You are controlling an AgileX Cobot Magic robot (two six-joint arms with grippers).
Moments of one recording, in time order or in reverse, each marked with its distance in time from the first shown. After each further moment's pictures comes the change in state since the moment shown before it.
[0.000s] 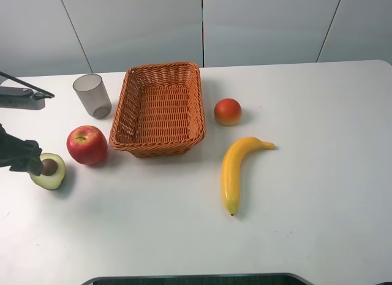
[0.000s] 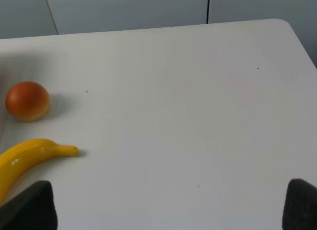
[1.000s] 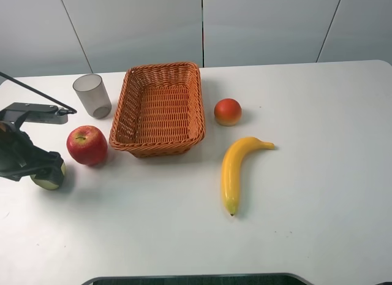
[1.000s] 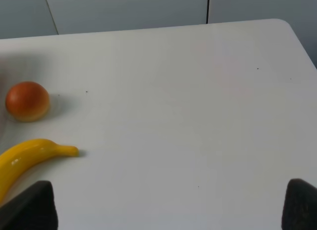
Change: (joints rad) left arm -0.017 0.191 0.000 -0.045 -0.131 0.023; right arm 0.000 0.000 0.000 0.000 0.000 0.000
